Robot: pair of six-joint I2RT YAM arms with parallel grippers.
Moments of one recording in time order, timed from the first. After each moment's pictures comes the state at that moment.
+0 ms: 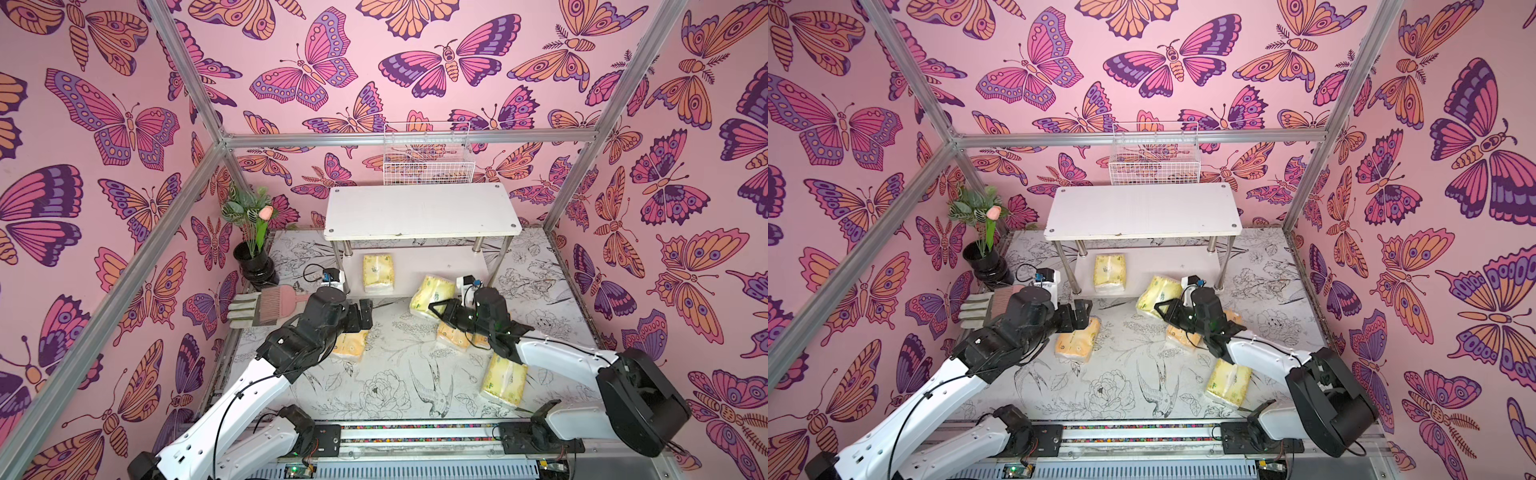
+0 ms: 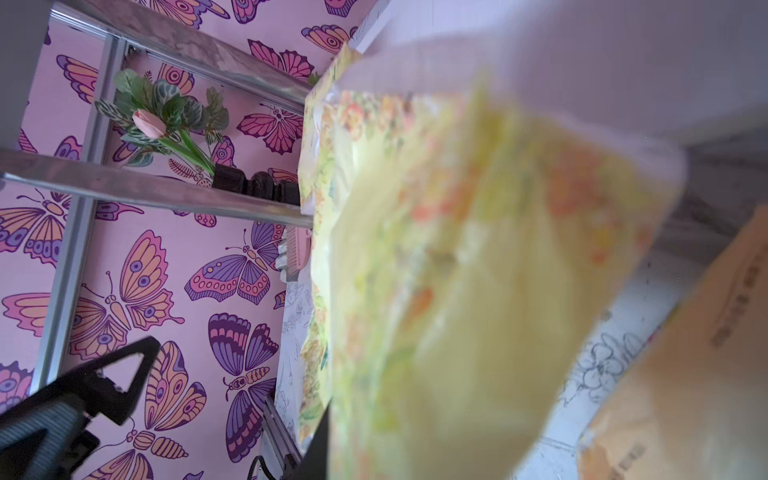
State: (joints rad) left arm -0.61 0.88 0.88 -0.64 -0.20 -0.51; right arm 0.60 1.38 0.65 0.28 -0.36 0.95
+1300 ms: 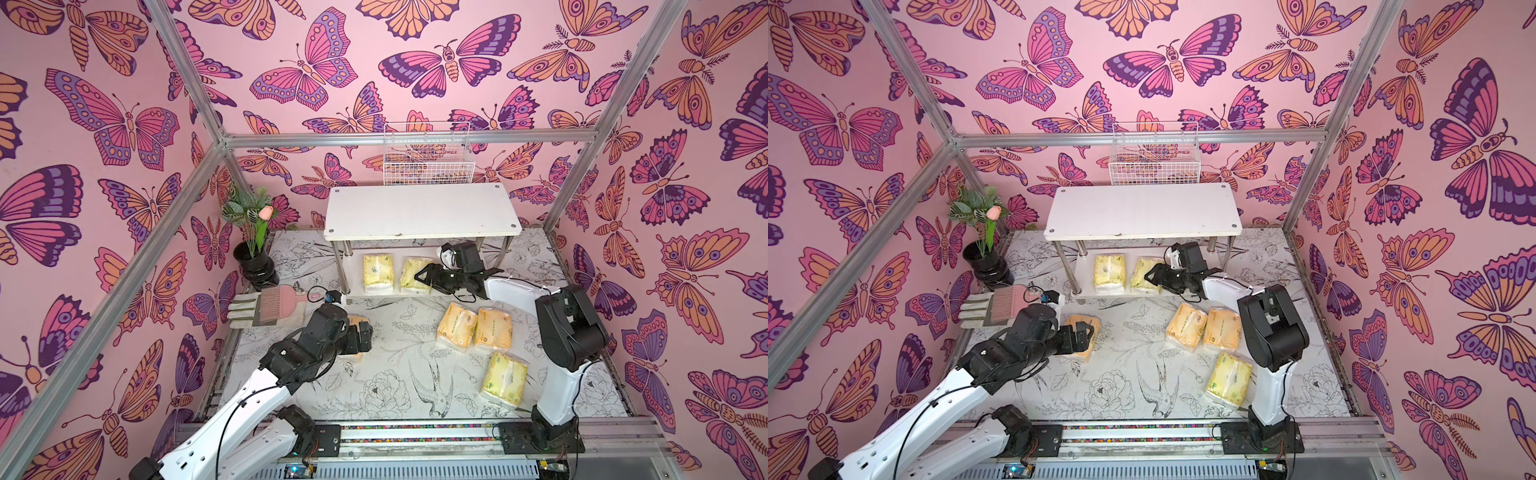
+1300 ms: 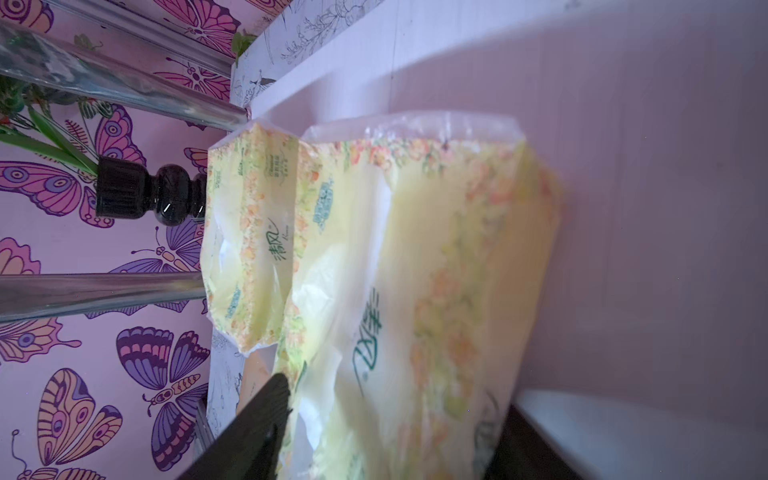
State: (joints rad) left arm -0.61 0.82 0.74 -0.71 -0.08 -0.60; right arm 0.48 1.88 1.20 -0.06 -0.48 0.67
